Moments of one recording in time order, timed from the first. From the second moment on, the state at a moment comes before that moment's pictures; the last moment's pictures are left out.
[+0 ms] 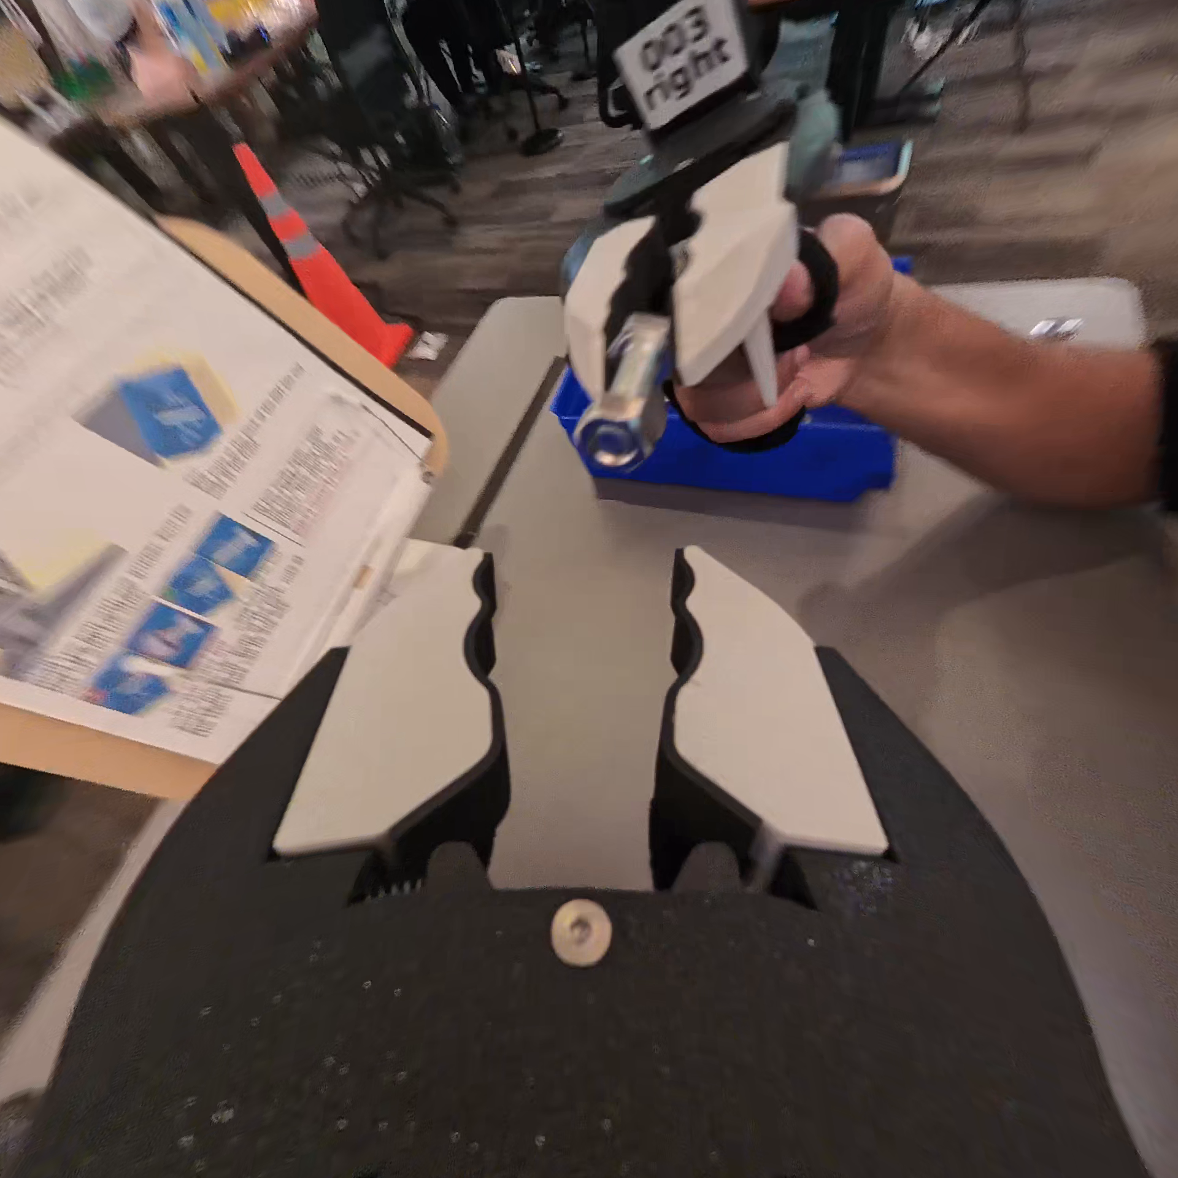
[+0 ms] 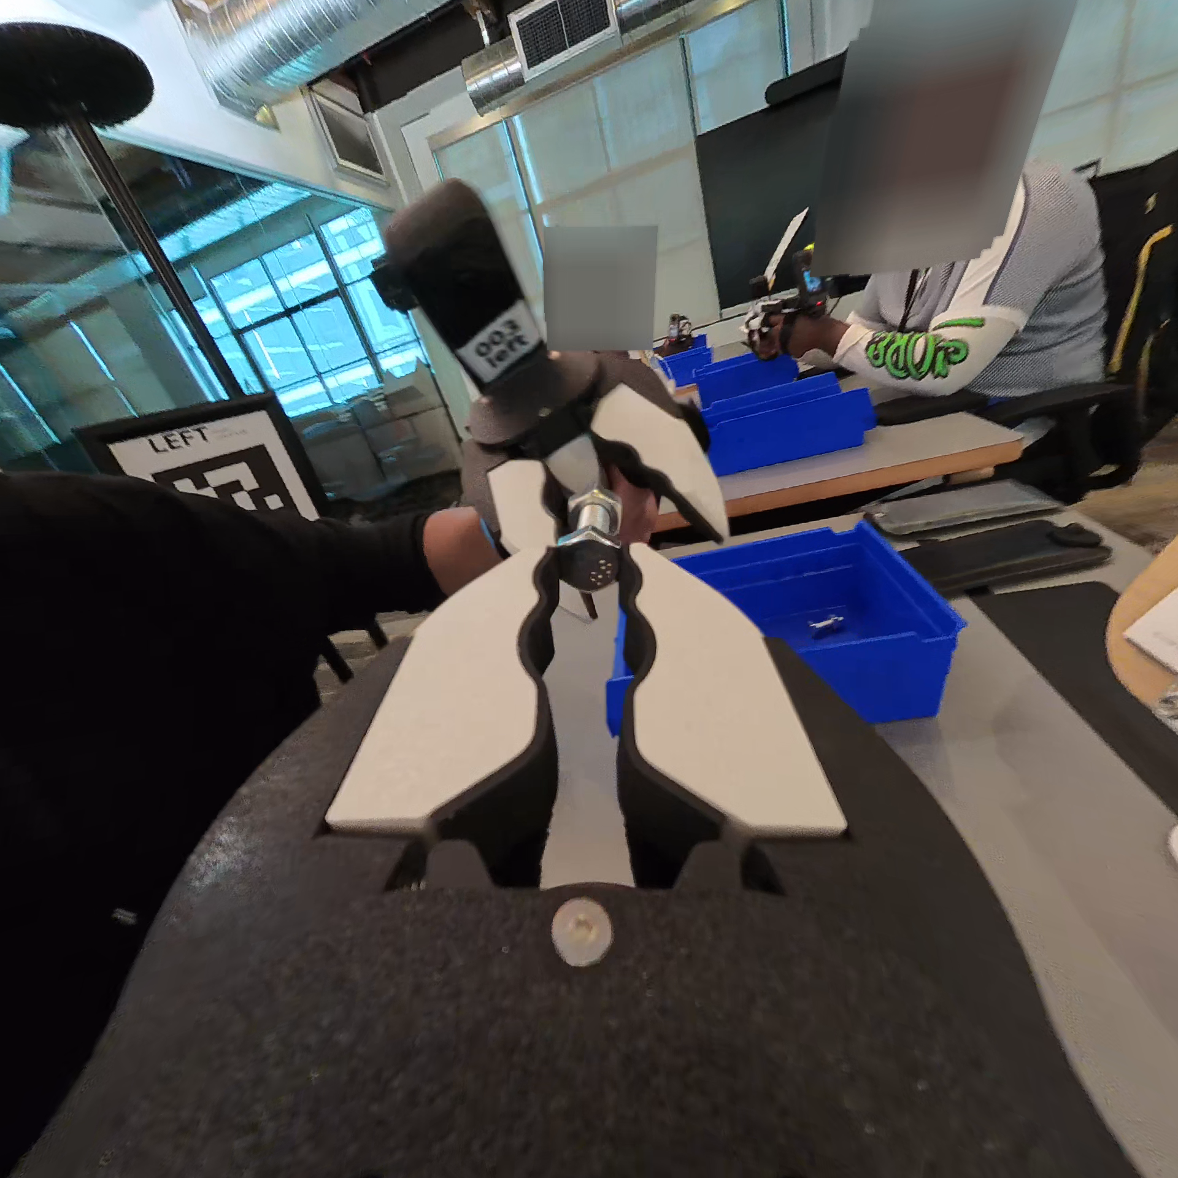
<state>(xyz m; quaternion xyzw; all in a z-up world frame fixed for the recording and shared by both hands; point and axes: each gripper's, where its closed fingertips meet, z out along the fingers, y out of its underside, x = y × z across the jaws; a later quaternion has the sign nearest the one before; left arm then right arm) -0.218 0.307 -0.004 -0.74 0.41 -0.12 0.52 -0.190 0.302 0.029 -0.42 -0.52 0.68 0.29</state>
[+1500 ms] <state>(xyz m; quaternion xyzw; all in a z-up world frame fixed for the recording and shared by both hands) -0.210 0.302 -0.009 -0.77 0.30 -0.36 0.44 -0.195 0.296 0.029 -0.42 -0.51 0.70 0.27</state>
